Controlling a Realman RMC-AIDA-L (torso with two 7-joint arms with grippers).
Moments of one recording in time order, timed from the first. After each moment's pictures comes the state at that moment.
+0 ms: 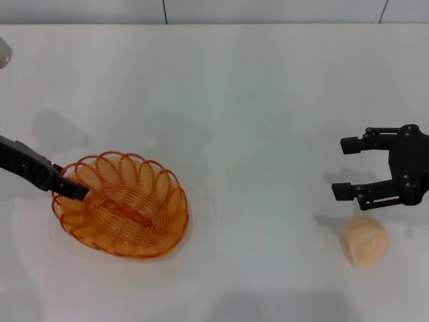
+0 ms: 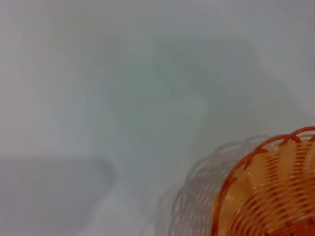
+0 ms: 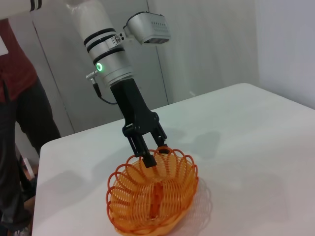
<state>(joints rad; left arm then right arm) -0.67 -2.01 0.77 0.99 2.73 1.67 -2.08 0.29 2.01 -1.12 -1.26 -1.80 -1.64 1.73</state>
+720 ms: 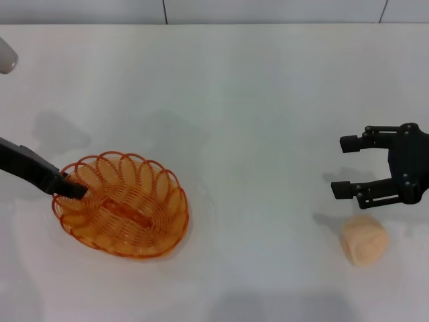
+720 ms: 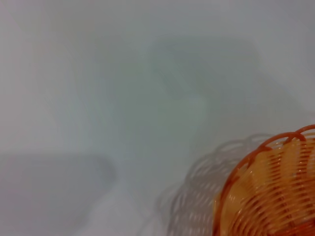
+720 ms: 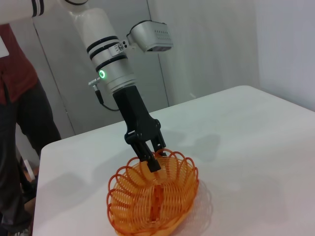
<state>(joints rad) -0.67 -2.01 0.78 0.95 2.73 1.64 -2.08 0.29 2.01 -1.12 -1.26 -1.79 -1.64 1.73</state>
